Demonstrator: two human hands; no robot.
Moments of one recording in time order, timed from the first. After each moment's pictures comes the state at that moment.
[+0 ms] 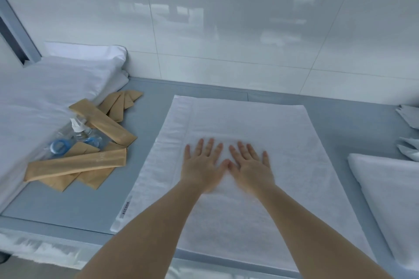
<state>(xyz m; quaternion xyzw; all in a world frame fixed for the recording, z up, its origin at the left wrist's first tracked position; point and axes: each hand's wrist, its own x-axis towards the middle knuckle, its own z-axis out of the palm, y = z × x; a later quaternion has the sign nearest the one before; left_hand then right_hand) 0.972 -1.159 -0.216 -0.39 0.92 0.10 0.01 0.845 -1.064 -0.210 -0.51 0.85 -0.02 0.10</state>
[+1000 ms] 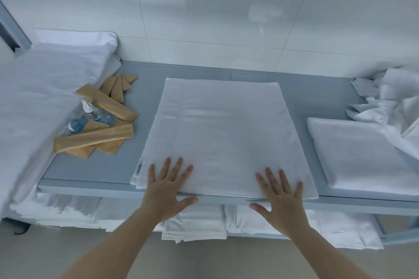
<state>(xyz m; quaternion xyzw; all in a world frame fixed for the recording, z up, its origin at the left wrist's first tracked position) 1.149 -1.063 -0.214 -0.33 0.94 0.07 0.04 0.906 -0.831 -0.195 -0.48 0.87 0.06 0.06</state>
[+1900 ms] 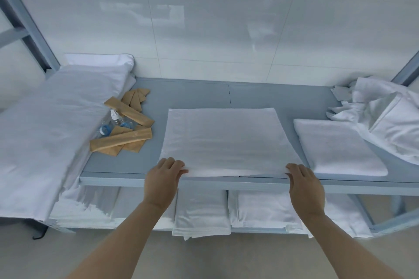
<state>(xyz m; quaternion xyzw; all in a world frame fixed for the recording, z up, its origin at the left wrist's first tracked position) 1.205 -1.021 -0.096 -0.27 0.92 0.04 -0.29 0.950 -0.784 -0.094 -0.41 0.87 -0.20 -0.19</state>
